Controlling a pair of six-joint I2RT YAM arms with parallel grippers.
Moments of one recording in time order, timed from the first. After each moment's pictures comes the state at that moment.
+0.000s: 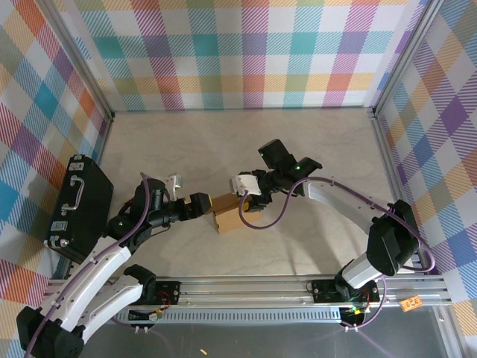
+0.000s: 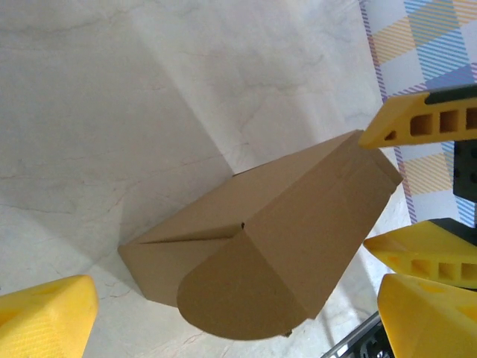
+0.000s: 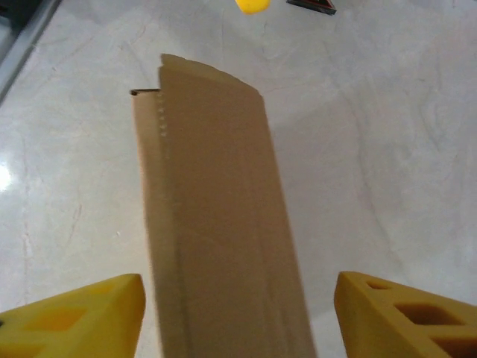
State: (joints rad) left arm -0.44 0.78 0.65 -0.48 0.32 -0.67; right arm 0.71 1.53 1.22 -0.62 -0.54 -1.04
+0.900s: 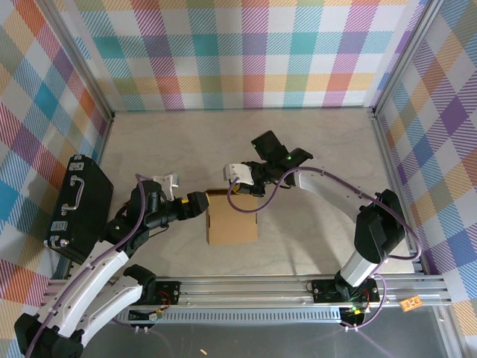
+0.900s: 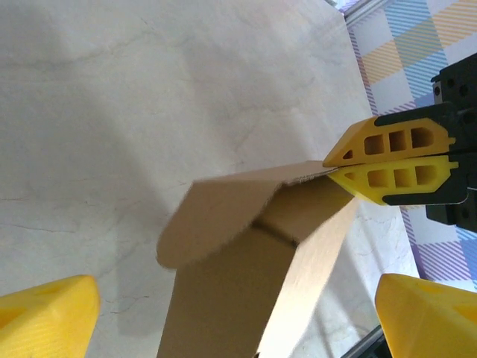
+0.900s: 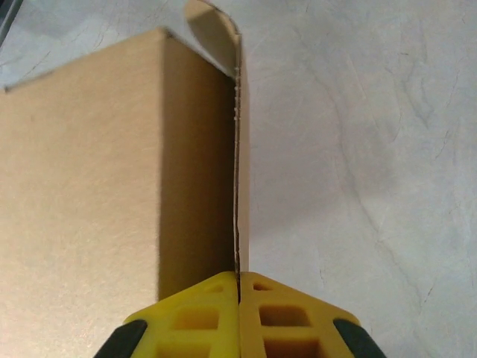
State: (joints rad) left arm -0.44 0.73 0.64 -0.47 0.27 -0.67; right arm 0.71 1.65 1.36 -0.65 -0.52 -0.94
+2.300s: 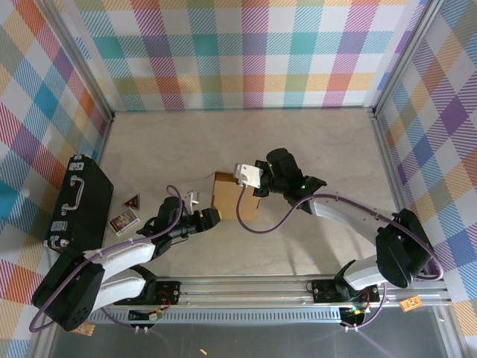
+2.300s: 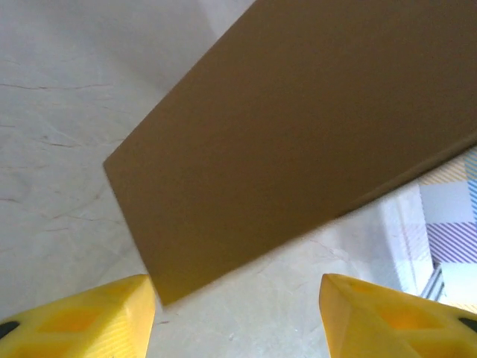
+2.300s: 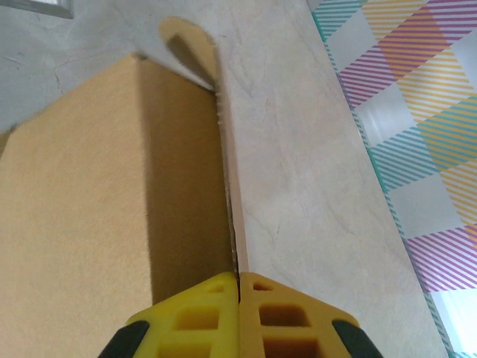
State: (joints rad) left arm -0.52 1.12 0.25 0.28 0.35 -0.81; right arm 0.73 1.42 0.96 -0.07 -0.16 -0.79
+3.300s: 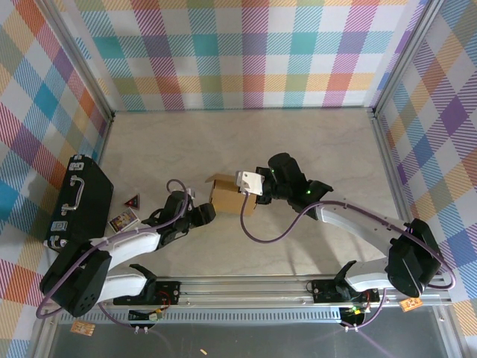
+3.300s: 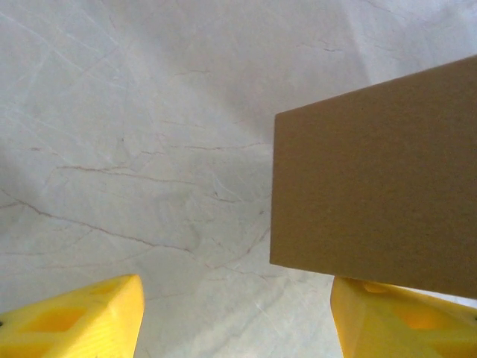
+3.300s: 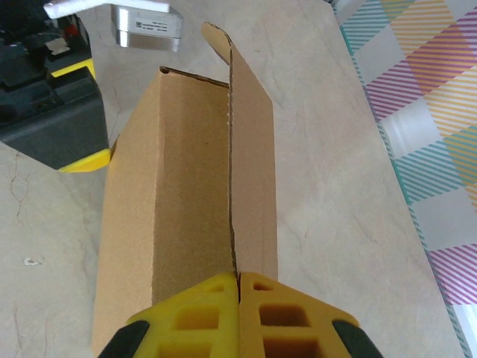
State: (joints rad) left arm -0.51 1.23 0.37 0.09 0.08 -0.74; right arm 0.77 1.33 0.94 -0.18 -0.19 -0.78
